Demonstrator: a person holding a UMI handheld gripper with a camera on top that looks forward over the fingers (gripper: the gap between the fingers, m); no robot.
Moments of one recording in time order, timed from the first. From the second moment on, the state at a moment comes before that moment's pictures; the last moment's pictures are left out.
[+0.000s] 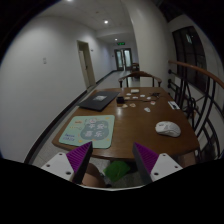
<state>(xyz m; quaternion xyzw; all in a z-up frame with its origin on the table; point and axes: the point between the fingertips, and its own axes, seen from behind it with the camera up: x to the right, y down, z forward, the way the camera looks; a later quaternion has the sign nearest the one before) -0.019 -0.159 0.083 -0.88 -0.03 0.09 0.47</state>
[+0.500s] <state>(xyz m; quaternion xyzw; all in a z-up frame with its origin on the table) 0.214 -0.101 0.009 -0.89 0.04 -0.06 0.45</state>
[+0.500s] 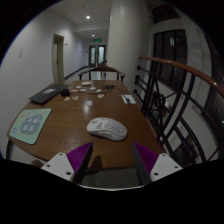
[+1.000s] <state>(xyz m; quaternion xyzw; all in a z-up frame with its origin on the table) 0.264 -0.010 -0.011 -0.90 0.02 -0.07 0.44</state>
